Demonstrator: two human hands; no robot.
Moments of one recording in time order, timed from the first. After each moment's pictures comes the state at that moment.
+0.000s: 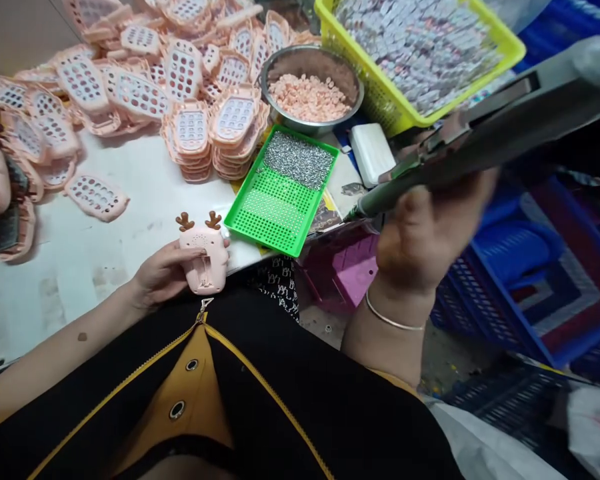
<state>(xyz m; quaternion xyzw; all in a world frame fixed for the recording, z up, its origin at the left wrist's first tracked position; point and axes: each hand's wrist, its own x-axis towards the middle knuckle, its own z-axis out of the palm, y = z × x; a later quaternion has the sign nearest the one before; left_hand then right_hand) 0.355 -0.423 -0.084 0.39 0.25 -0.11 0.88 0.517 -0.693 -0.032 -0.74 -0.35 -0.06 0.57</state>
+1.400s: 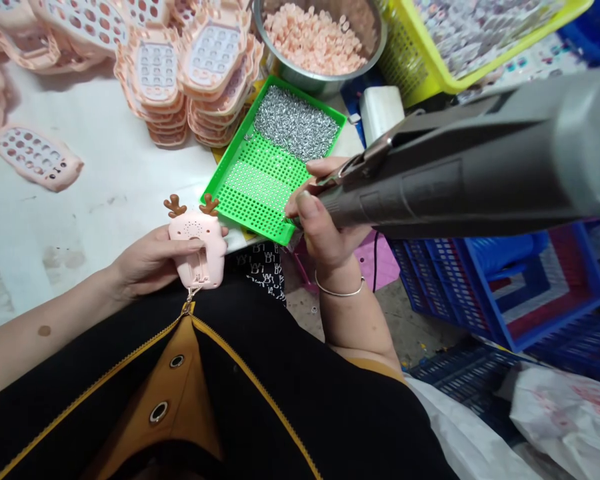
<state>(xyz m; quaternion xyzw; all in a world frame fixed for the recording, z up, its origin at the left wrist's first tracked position) 0.369 -0.449 -0.083 0.39 0.28 -0.16 0.86 0.504 -0.644 -0.080 -0.68 -0.23 -0.10 0.69</state>
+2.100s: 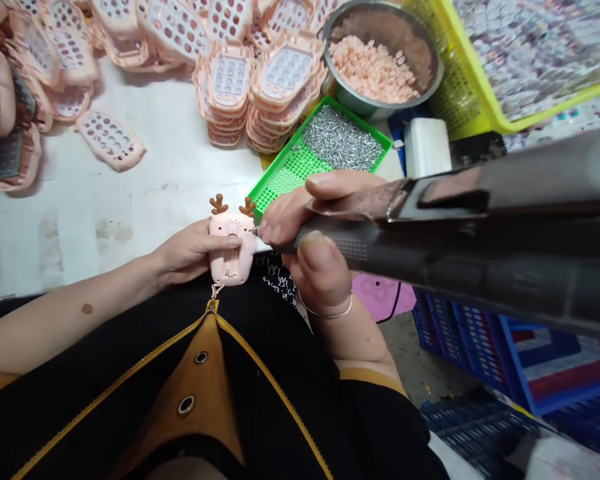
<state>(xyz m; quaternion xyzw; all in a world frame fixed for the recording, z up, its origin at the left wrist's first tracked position) 0.358 -0.455 -0.089 0.40 0.29 -0.11 0.86 0.462 -0.588 -0.038 -0.46 -0.39 -0.07 0.79</state>
